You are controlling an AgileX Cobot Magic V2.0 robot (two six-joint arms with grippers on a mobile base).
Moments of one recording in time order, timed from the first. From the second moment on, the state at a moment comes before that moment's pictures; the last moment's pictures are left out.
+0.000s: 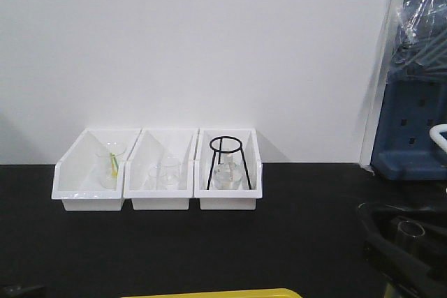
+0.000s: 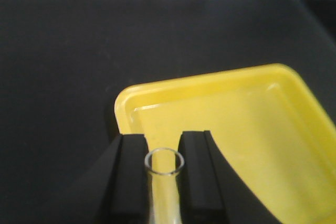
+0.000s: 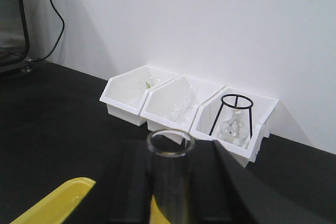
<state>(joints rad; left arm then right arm) -0.21 0.91 -0.74 -0.33 0.63 0.01 0.66 0.66 -0.59 -0.68 0.11 0.64</state>
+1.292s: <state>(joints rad) -0.29 1.74 -0.94 -0.63 0.51 0.12 0.66 0.66 -0.59 -0.65 0.22 0.66</state>
